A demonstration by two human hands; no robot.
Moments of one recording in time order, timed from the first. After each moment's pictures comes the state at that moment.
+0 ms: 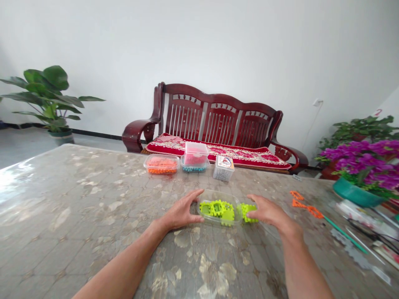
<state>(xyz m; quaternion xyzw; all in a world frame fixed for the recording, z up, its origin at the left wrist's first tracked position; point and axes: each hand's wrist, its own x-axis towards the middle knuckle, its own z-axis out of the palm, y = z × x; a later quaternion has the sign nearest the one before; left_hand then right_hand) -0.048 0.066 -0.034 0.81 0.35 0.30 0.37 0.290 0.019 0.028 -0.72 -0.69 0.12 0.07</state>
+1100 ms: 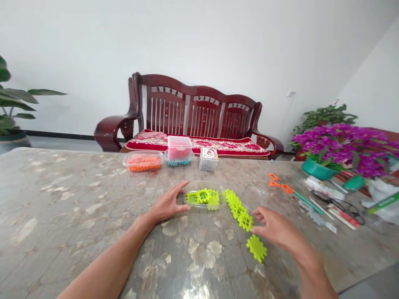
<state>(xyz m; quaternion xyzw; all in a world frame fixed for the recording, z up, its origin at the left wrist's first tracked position) -0.048 0.069 -0.036 0.81 0.35 0.30 0.36 0.294 -0.107 0.035 -0.79 -0.59 0.13 0.09</state>
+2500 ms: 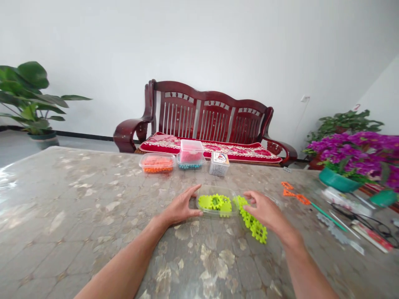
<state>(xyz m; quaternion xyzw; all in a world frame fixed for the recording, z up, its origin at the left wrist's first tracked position) -0.048 0.069 -0.039 0.82 0.33 0.31 0.35 0.256 -0.029 0.042 -0.72 -0.66 0.08 0.17</state>
